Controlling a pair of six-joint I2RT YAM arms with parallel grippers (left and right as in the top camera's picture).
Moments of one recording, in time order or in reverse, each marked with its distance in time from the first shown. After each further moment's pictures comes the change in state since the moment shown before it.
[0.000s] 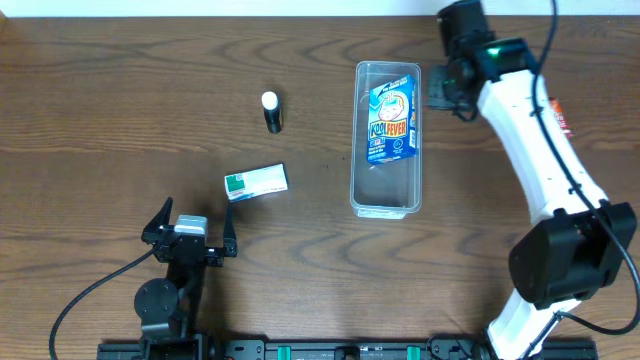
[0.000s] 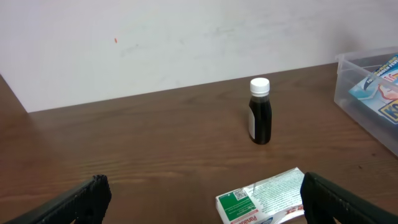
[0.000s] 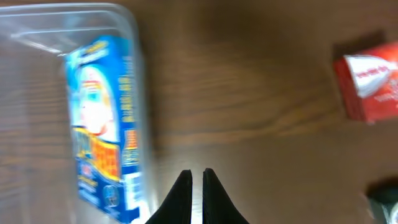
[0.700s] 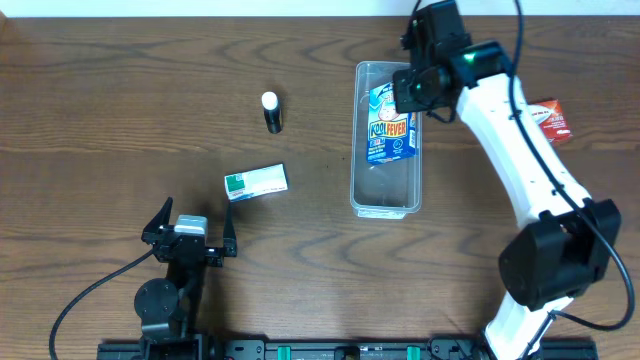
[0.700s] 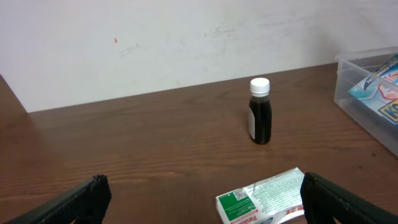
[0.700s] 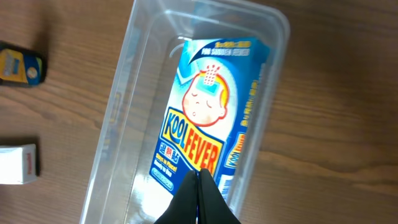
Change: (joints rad) left arm 0.000 0.000 0.000 0.000 0.000 0.000; right arm 0.124 0.027 0.001 0.092 -0.194 -0.164
